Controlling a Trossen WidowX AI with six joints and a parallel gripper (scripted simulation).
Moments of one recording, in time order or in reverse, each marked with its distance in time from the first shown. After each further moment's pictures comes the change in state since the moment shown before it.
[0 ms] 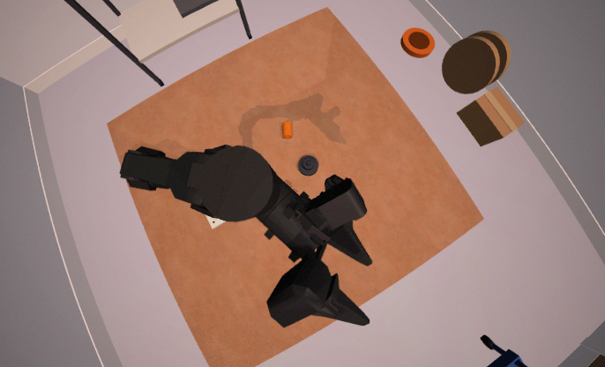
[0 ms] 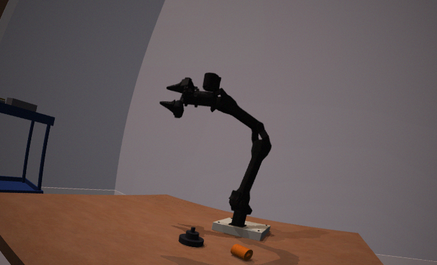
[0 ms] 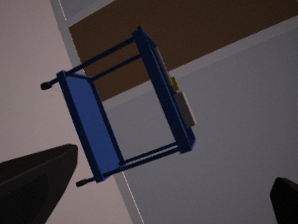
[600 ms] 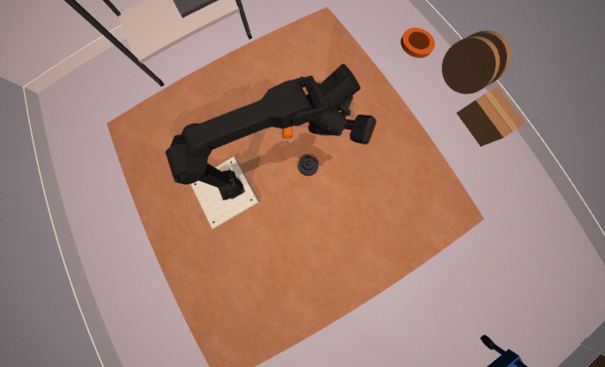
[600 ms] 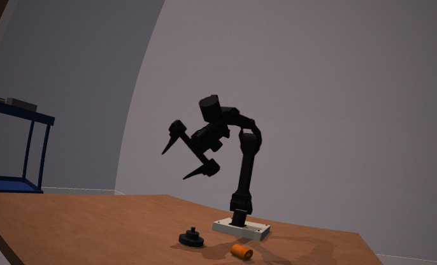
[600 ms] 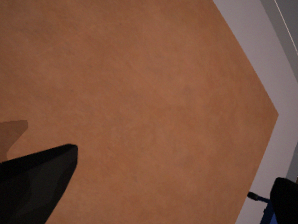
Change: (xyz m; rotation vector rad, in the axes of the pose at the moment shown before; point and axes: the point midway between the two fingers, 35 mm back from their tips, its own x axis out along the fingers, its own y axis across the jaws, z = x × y) arm -0.137 0.341 0.082 -0.447 -0.236 0.981
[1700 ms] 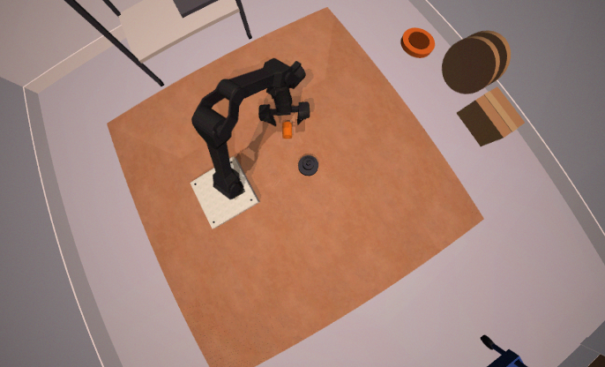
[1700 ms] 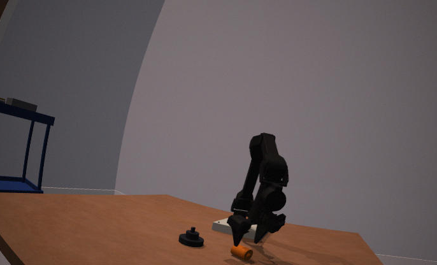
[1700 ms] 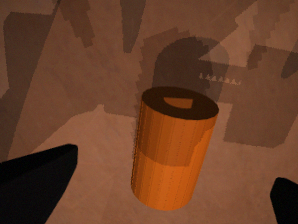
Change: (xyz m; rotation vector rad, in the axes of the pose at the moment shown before) arm 0.010 0.311 0.012 -0.532 0.284 0.701
